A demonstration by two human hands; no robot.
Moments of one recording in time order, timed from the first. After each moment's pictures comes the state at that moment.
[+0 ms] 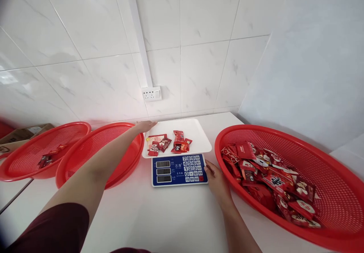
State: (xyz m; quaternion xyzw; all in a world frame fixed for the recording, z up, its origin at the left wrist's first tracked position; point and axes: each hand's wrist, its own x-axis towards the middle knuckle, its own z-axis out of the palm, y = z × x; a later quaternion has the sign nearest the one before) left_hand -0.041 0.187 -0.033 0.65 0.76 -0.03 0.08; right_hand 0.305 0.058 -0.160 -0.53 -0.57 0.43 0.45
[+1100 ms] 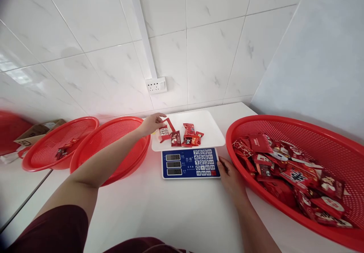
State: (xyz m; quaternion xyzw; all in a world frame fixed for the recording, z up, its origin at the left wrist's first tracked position) left_hand -0.003 0.122 -0.015 0.69 0.65 0.25 0.21; right_hand 0.315 0.052 -0.166 -0.59 -0.57 0.38 0.42
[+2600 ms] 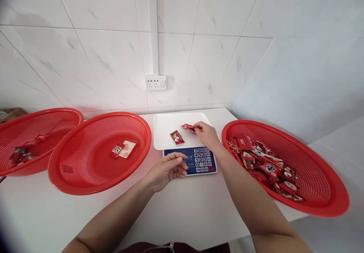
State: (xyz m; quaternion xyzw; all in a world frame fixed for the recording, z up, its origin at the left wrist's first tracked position) left_hand 0.058 -0.016 -0.064 0.30 0.32 0.45 0.77; right_hand 0.231 0.123 -0.049 -0.57 -0.72 0.20 0.34
